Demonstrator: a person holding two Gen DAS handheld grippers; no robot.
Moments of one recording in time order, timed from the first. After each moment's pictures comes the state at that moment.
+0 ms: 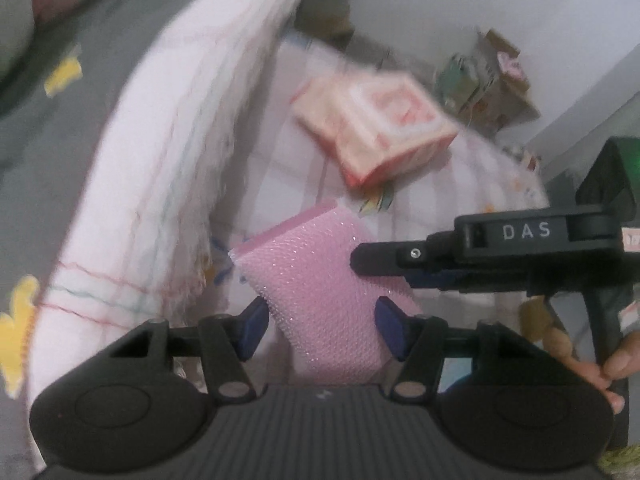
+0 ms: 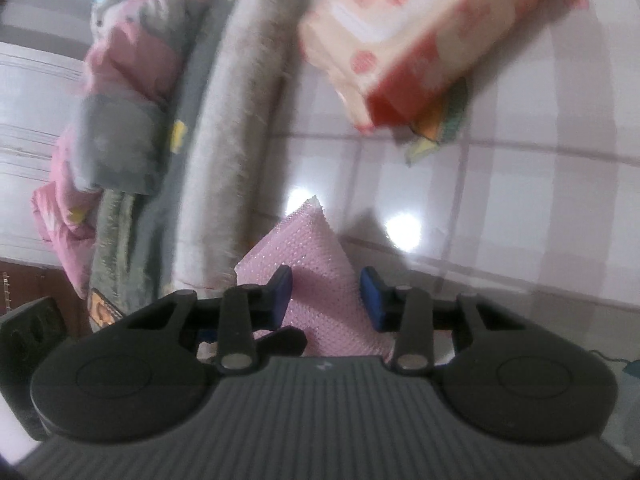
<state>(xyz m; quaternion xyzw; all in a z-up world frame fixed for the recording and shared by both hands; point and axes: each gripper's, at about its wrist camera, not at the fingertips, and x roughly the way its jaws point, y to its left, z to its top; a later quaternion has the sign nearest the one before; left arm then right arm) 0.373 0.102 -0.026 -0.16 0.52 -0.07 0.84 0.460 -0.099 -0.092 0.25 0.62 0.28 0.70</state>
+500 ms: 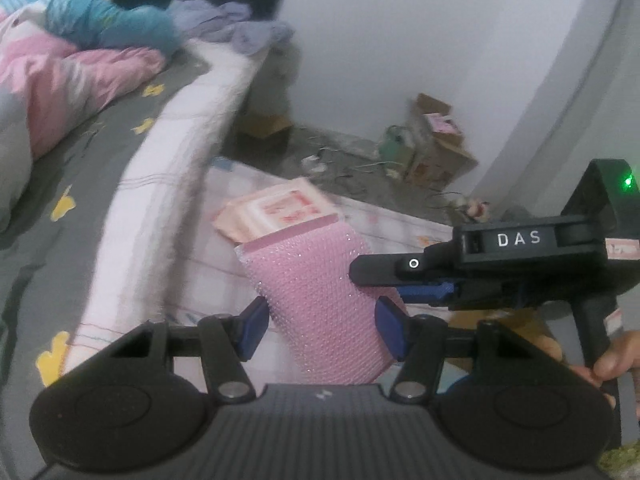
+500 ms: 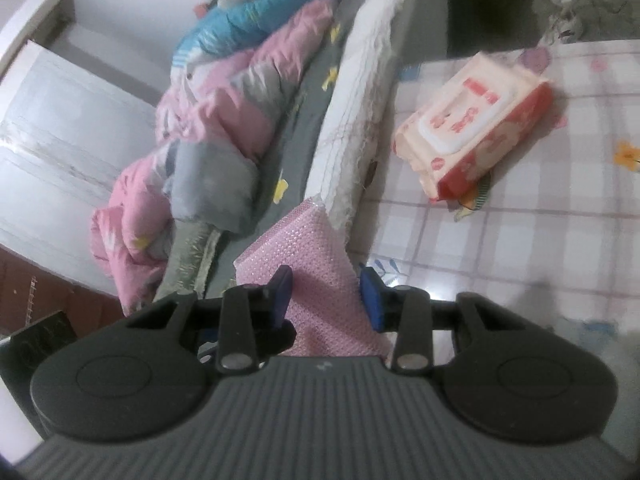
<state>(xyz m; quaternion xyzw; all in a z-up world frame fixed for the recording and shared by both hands) 0.293 0.037 0.094 -0.11 0.39 -0.11 0.91 0.393 -0.166 0.047 0.27 0.50 0.31 0.76</state>
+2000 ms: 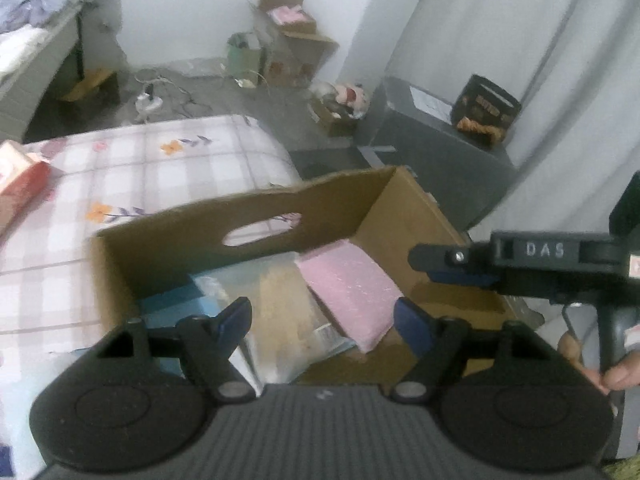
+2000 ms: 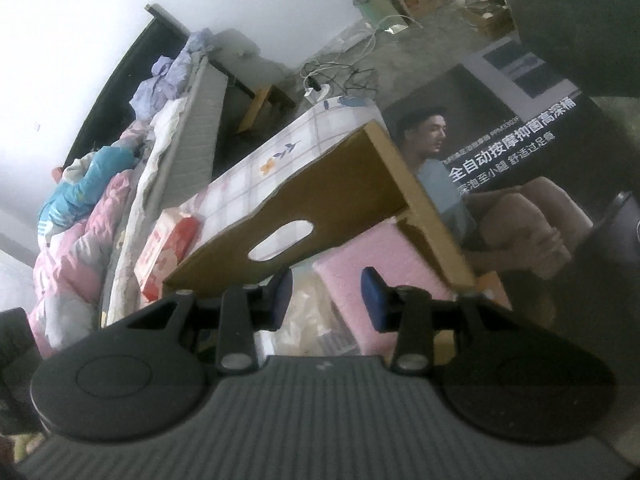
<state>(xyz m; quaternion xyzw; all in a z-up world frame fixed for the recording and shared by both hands) 0.315 -0.285 0.019 -0.01 0.47 -0.28 0.84 0.265 -0.559 -0.023 0.33 0.42 0.03 0.84</state>
